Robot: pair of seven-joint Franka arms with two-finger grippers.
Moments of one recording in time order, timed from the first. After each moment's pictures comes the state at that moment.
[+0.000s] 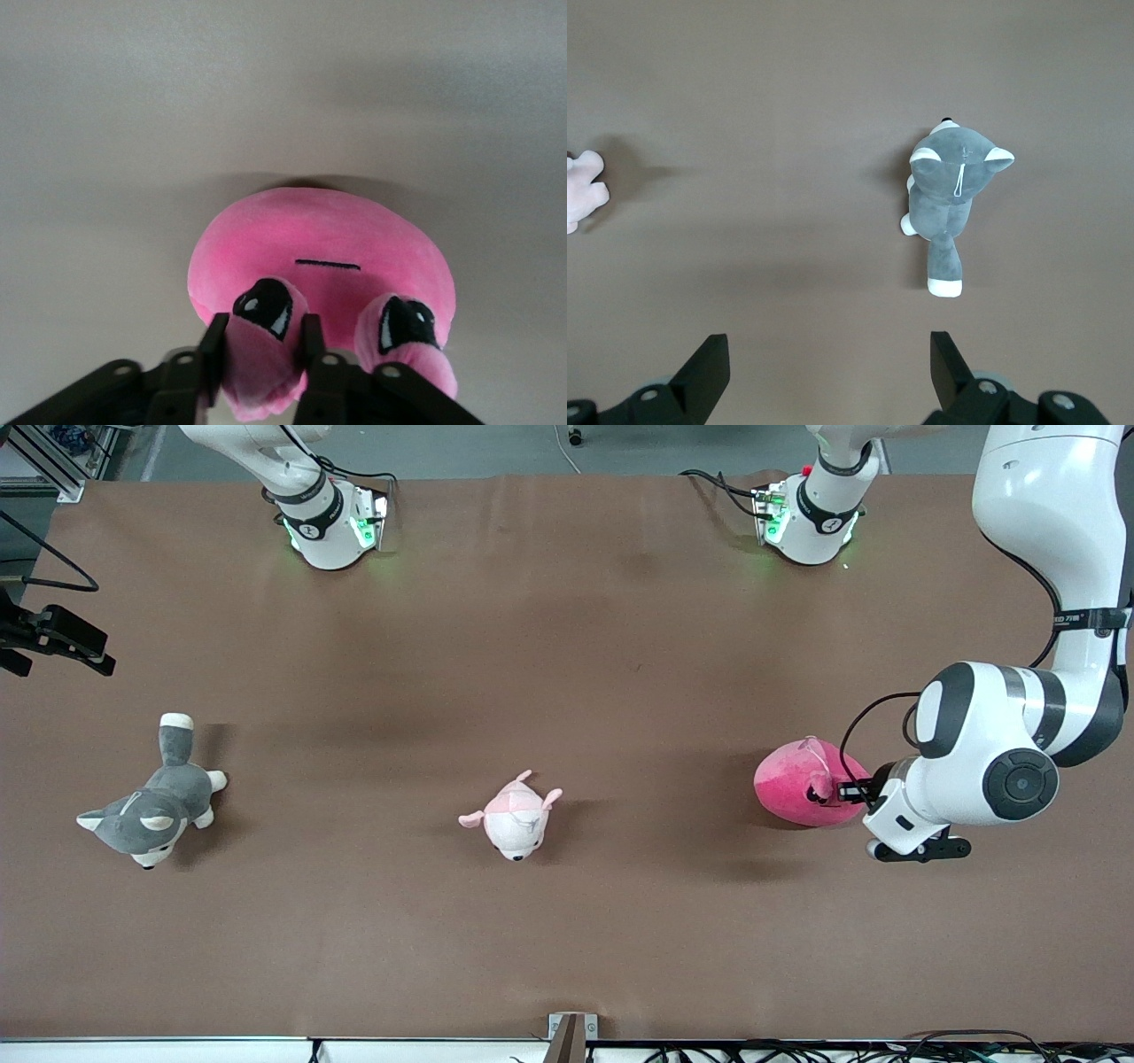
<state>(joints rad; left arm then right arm) 0.01 0.53 -0.18 -1.53 0.10 1.82 -0.23 0.04 0.01 -0.09 -1.52 -0.02 1.55 -0.06</state>
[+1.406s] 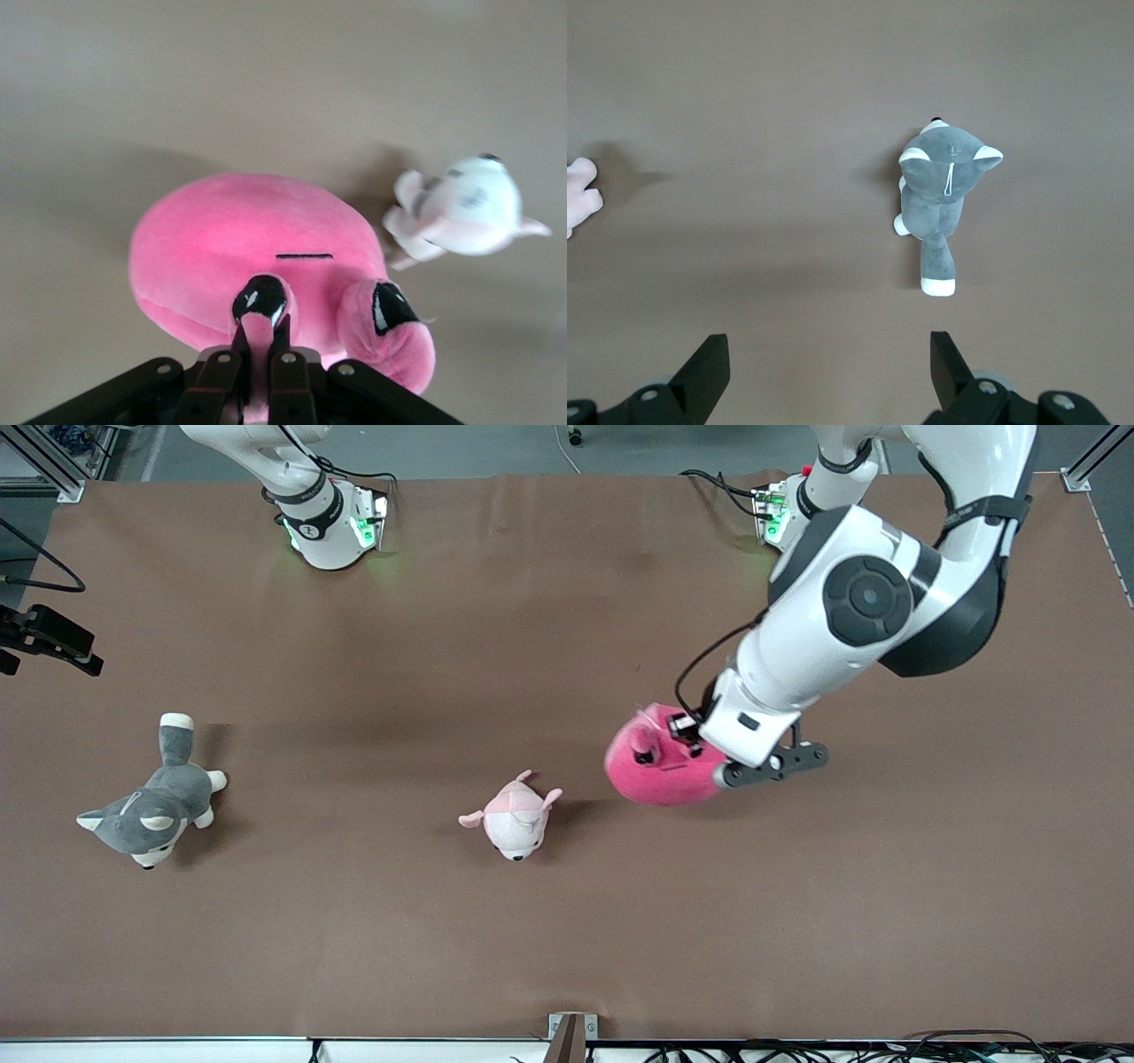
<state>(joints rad) -0.21 0.44 -0.40 -1.30 -0.04 1.78 -0.80 0.02 0.01 -0.09 -1.52 -0.02 1.56 -0.06</state>
